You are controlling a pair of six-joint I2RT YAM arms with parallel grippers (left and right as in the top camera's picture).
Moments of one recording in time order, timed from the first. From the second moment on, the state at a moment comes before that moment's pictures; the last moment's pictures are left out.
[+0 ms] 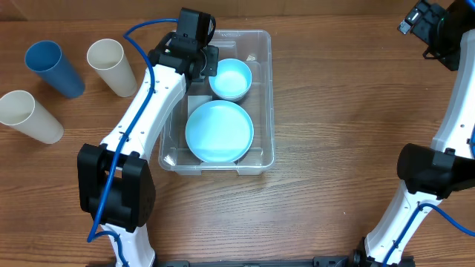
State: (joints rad) left arm -0.31 1.98 1.74 -0.66 -0.12 -0.16; right arm -0.25 2.19 2.69 -1.61 0.00 0.44
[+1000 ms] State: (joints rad) left arm -0.06 1.56 1.80 -0.86 -0.30 -0.15; right arm -0.25 2.19 2.69 -1.61 0.00 0.44
